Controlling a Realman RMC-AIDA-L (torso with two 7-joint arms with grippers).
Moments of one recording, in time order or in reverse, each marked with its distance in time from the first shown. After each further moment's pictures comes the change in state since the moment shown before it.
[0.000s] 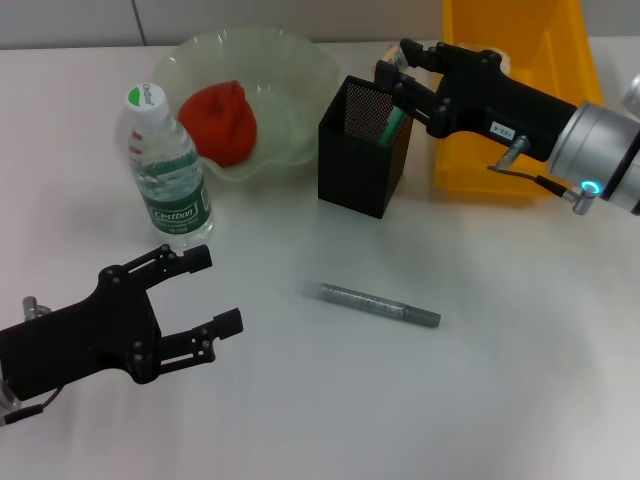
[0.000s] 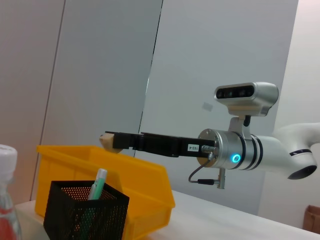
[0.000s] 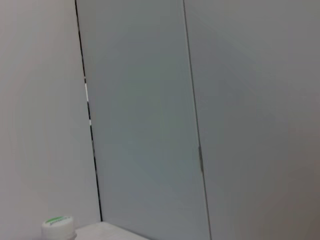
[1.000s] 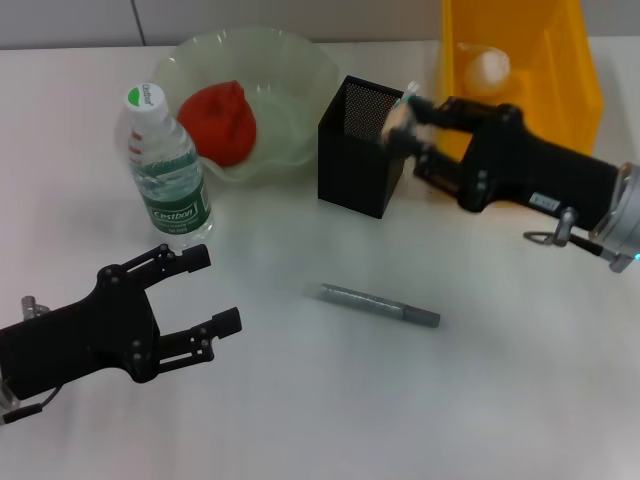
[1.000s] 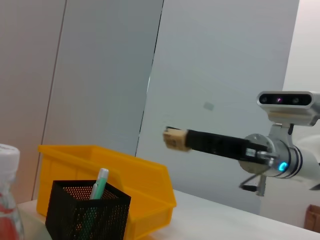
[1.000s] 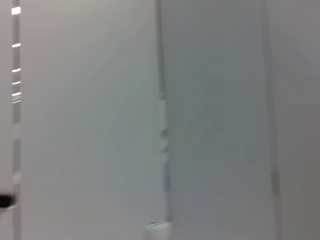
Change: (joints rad) left arm 0.000 0.002 0.000 0.000 -0.001 -0.002 0.000; right arm -0.142 -0.001 0.033 -0.075 -0.105 -0.297 -0.022
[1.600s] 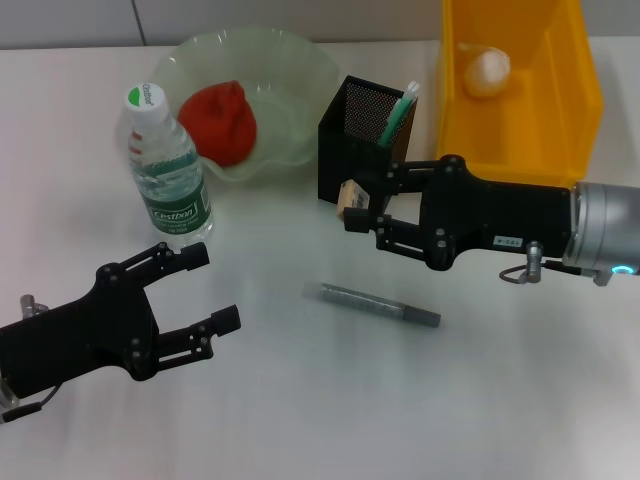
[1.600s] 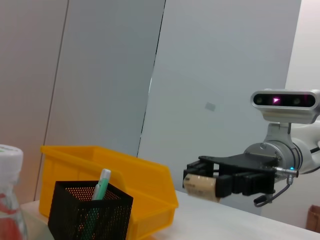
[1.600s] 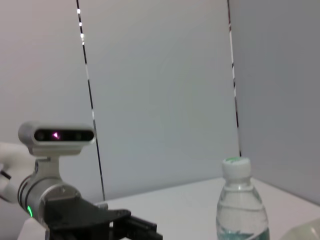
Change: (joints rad) left arm 0.000 0.000 0.000 0.000 -0.004 -0.003 0.000; right arm 0.058 -0.002 -0.032 -0.080 -0.251 -0.016 0.154
